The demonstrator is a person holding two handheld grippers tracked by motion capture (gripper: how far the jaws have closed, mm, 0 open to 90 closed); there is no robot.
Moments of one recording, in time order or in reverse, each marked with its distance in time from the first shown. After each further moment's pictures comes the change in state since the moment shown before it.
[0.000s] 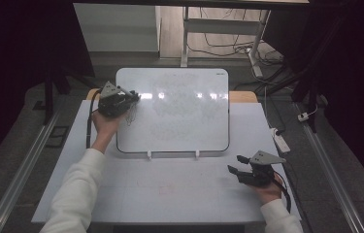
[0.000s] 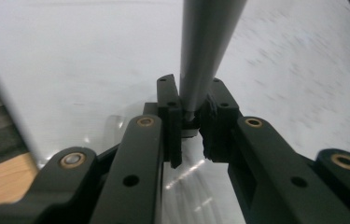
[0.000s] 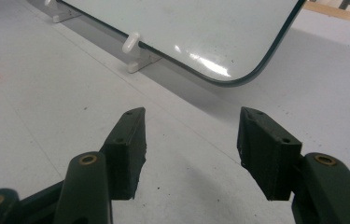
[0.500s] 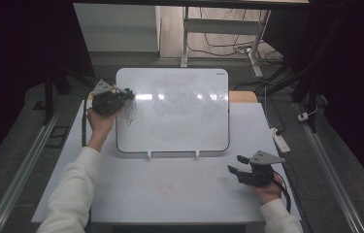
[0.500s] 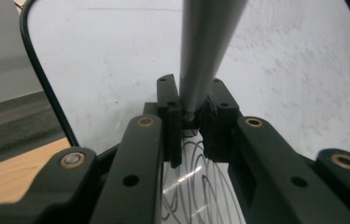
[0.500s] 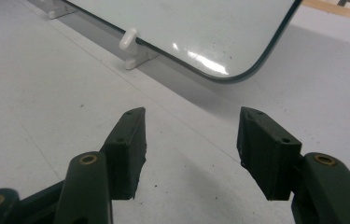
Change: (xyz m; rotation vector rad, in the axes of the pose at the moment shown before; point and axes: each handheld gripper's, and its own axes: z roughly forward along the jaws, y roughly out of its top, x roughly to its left) left arm 0.010 0.002 -0.003 -0.006 -0.013 -0.010; right arm -0.001 -0.001 0.002 0.015 -0.007 0.004
